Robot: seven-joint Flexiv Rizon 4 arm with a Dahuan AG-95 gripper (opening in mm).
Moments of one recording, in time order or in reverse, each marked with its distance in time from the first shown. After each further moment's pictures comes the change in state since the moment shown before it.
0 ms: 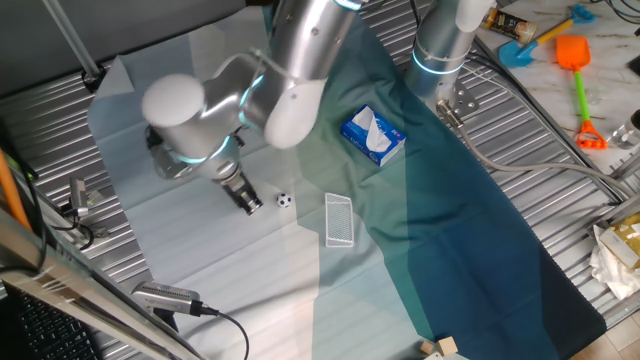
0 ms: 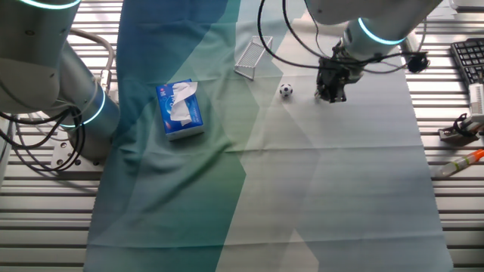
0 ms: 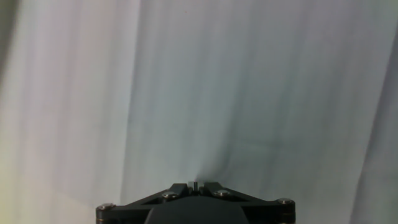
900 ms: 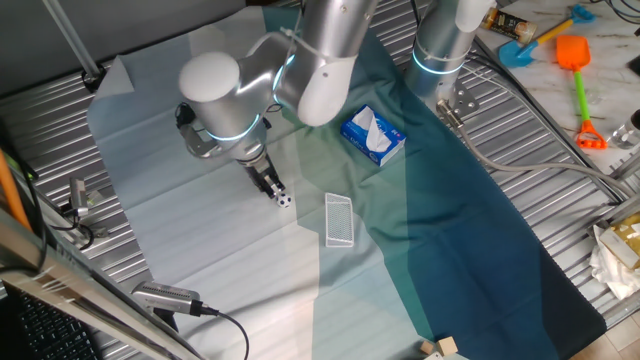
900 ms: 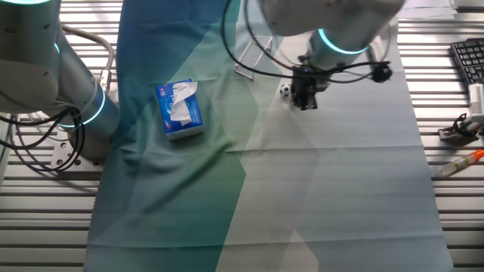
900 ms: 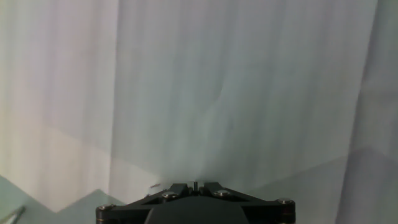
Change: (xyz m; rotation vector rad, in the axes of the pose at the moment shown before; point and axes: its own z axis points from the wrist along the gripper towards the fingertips) arm 0.054 0.005 0.006 -0.012 -0.003 0.038
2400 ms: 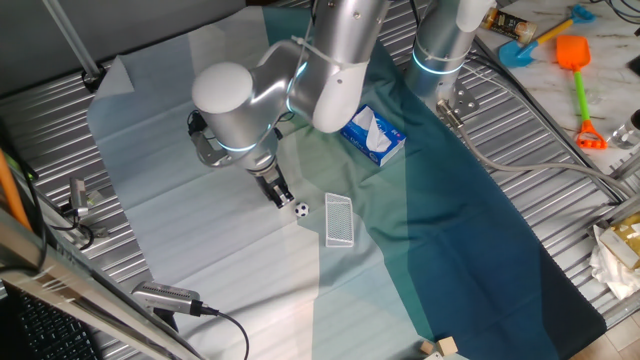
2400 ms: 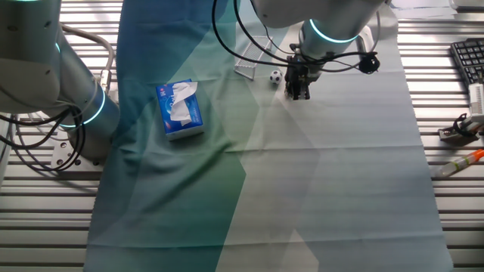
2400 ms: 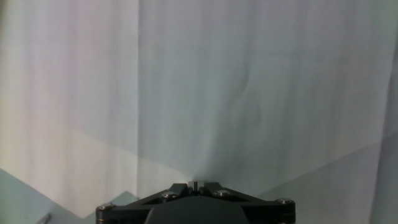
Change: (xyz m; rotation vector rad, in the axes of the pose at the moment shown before) arm 0.001 0.025 0.008 0.013 -0.012 0.039
